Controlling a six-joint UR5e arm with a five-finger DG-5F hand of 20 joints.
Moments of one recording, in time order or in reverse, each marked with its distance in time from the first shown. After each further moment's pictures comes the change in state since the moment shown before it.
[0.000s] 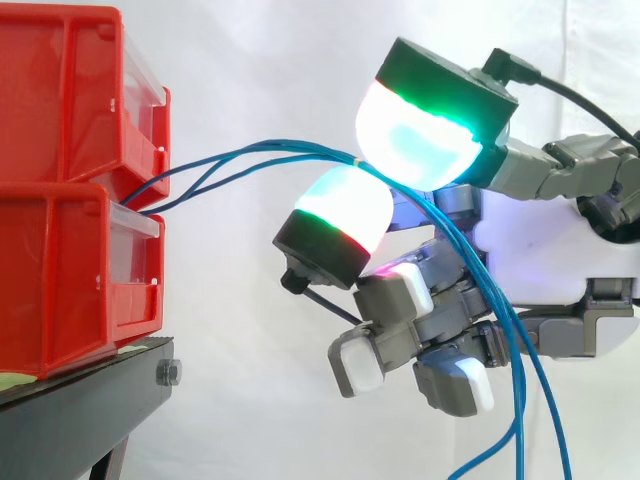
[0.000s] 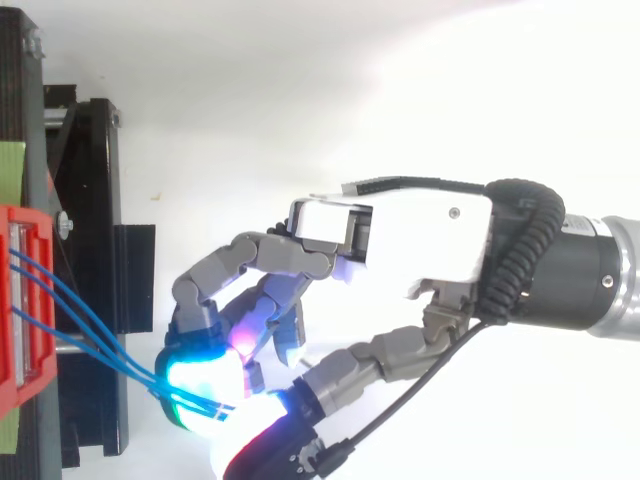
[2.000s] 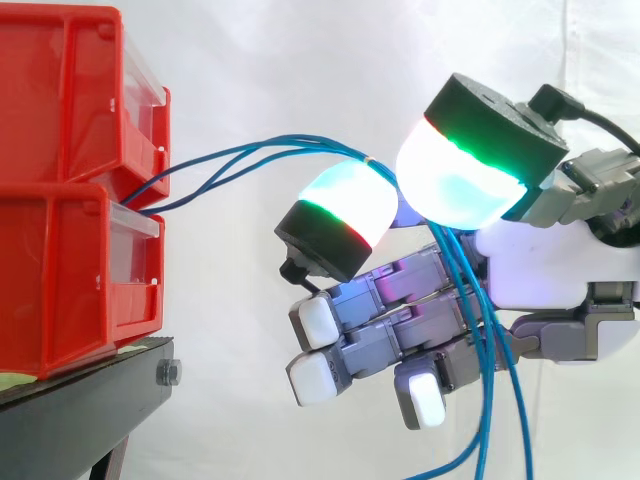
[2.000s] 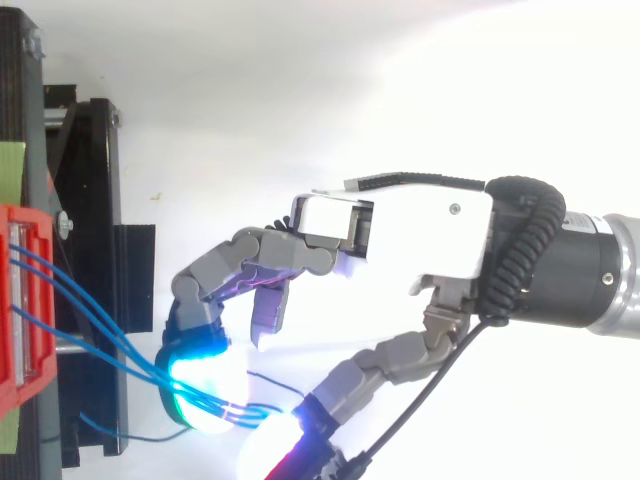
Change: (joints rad) arm 0.000 0.000 0.000 -0.009 0.007 0.000
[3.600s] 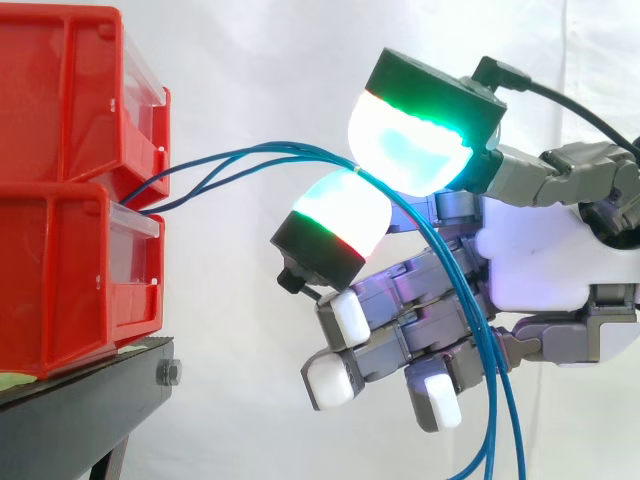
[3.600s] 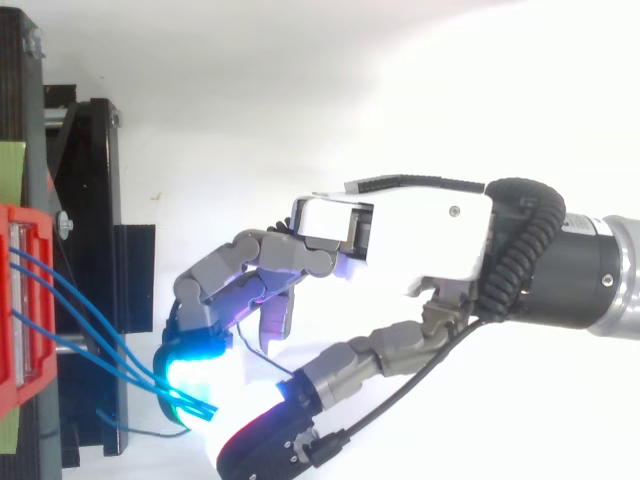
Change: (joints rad) arm 0.001 0.000 -0.001 -0.002 0.000 0.000
